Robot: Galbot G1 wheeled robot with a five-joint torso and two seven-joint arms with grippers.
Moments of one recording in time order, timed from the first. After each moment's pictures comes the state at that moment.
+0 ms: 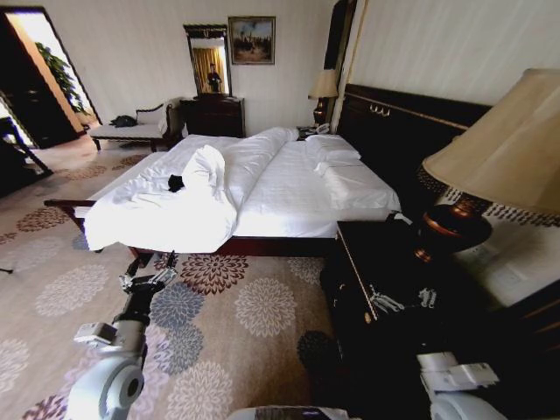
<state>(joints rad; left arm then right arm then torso) 1.68 -1.30 -0.80 -2.33 -0.53 0.03 -0.08 -1.88 1.35 0.88 2.31 0.33 0.24 -0.16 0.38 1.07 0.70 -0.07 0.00</state>
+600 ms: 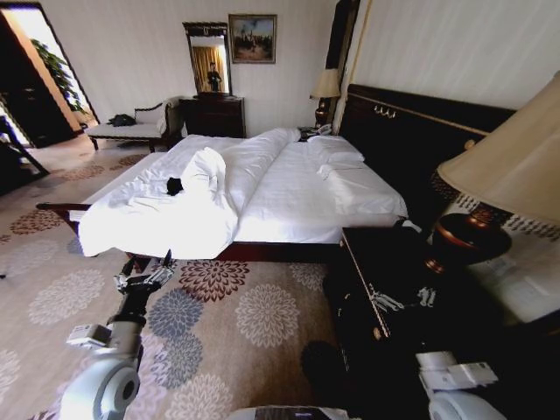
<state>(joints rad) 1.69 -1.29 -0.82 -2.34 -0.53 0.03 -0.08 -1.88 1.35 0.87 2.30 0.34 0.25 -0.16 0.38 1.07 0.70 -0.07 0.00</state>
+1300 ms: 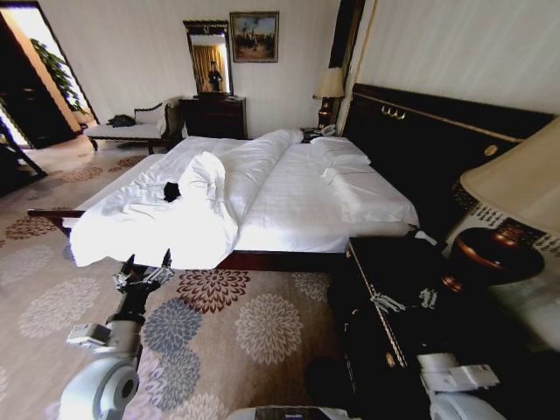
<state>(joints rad) 1.68 -1.29 -0.82 -2.33 -0.54 0.02 -0.08 -1.89 1.36 0.88 2.30 0.33 0.25 -0.16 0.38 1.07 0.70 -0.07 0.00</state>
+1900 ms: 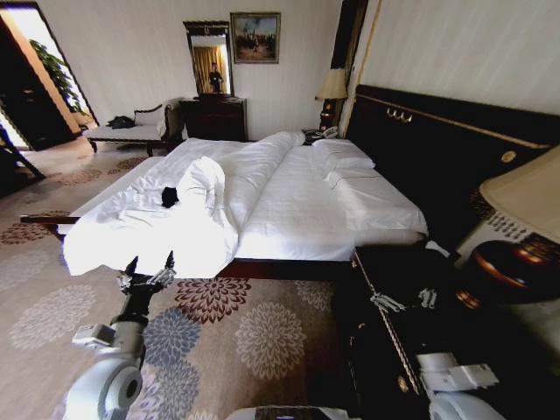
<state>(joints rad) 1.68 -1.30 -0.79 -2.32 -0.52 0.02 -0.08 -1.87 1.36 0.88 2.29 0.34 0.25 -0.17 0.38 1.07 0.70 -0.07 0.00</state>
